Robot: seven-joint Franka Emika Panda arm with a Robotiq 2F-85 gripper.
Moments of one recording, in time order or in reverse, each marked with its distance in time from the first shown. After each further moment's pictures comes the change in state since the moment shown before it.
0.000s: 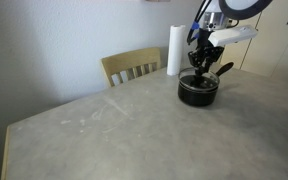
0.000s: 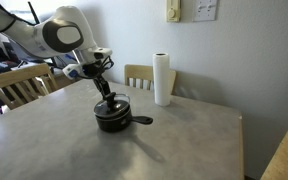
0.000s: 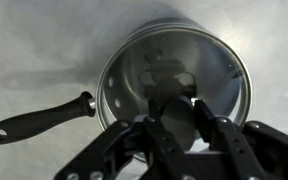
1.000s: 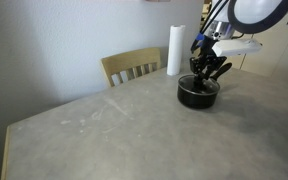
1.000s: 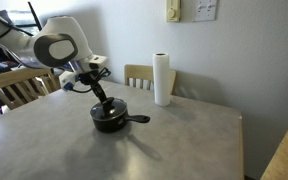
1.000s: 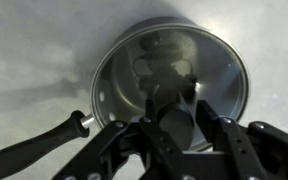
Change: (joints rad) arm -0.003 -0.016 0.008 -0.128 0.083 0.193 -0.001
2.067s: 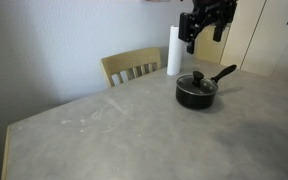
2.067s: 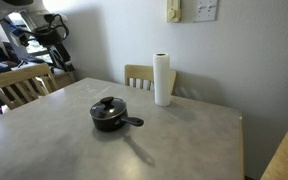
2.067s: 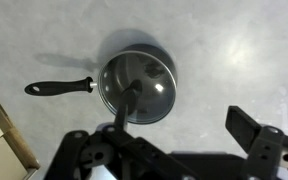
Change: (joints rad) arm 0.115 -0.240 0.170 0.134 -0.277 -0.551 0.215
